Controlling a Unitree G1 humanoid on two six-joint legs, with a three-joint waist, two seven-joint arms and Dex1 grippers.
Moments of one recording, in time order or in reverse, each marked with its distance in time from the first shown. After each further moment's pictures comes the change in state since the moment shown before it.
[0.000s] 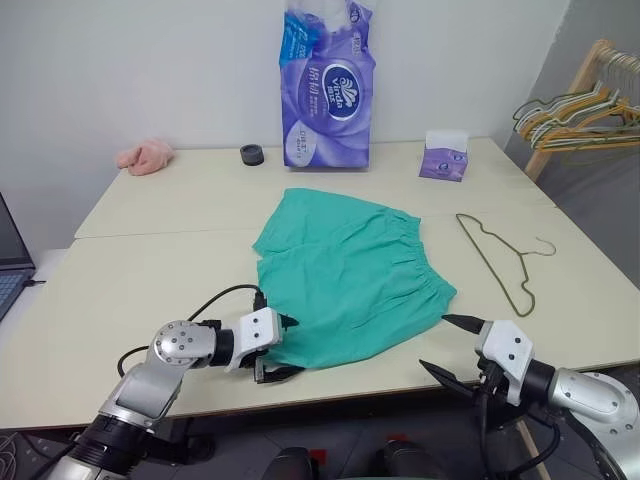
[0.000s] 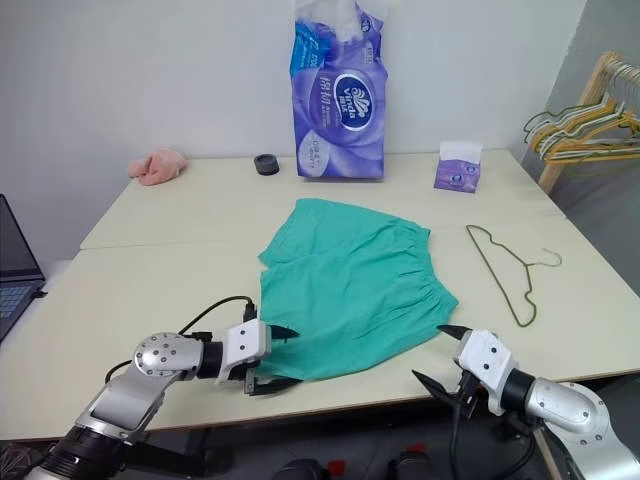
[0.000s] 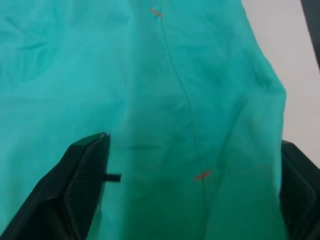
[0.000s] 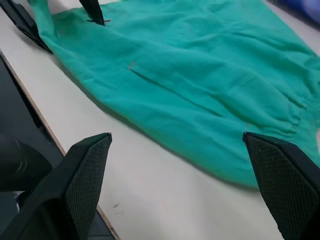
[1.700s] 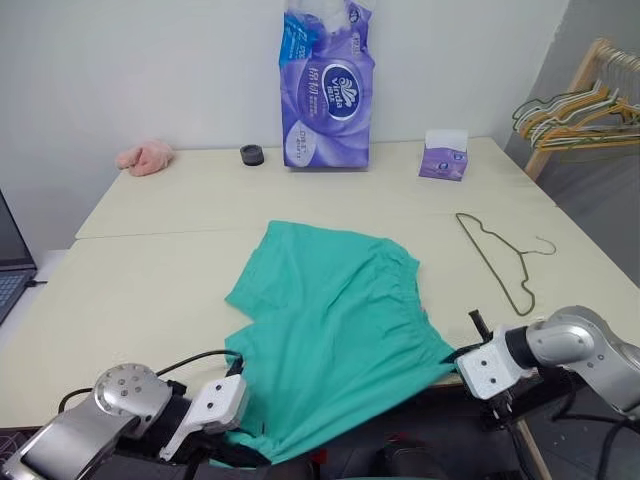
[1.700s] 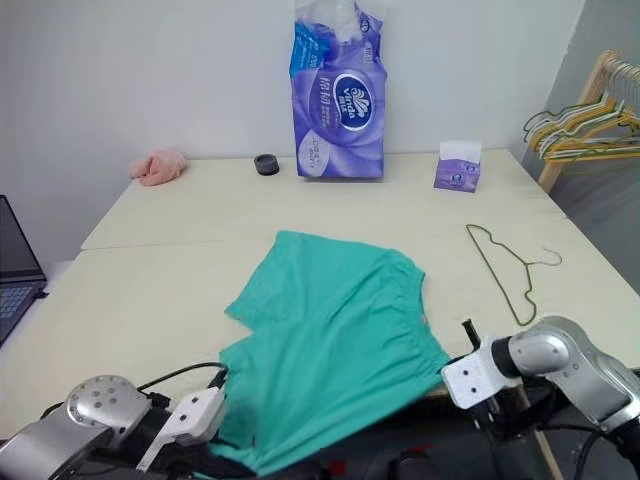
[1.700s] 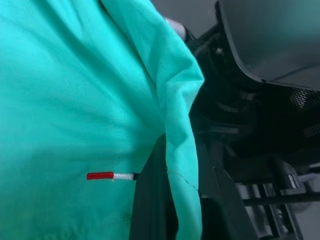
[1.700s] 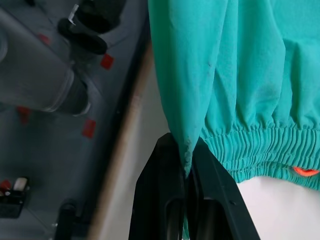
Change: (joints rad) left arm 0.363 0.365 0.074 -0.394 -0.321 0.253 -0.309; right arm -0.450 -0.361 0.366 0.379 -0.344 -0.481 0.403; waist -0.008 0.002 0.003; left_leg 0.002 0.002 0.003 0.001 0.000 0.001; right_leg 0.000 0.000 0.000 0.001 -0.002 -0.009
